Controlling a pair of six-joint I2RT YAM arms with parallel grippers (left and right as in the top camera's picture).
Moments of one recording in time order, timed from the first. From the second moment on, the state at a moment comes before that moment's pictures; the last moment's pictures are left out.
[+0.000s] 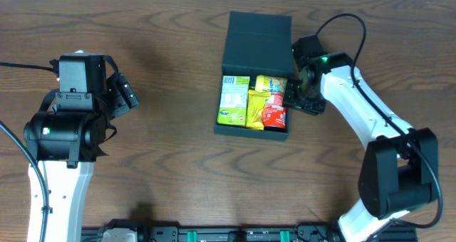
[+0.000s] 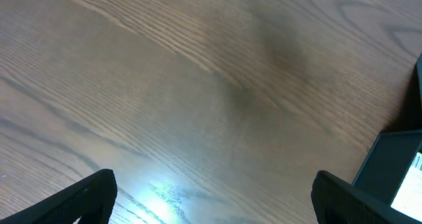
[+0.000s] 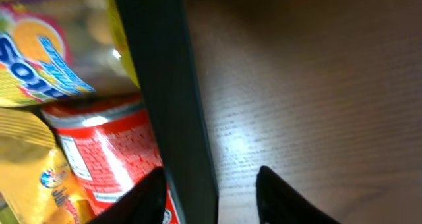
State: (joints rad) left arm -0.07 1.17 1.36 -1.16 -0.27 -0.46; right arm 0.25 1.81 1.33 -0.97 -0.03 0.56
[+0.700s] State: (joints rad) left arm -0.07 1.17 1.36 -1.16 -0.27 -0.46; right arm 0.31 1.81 1.33 -1.10 0.02 0.41
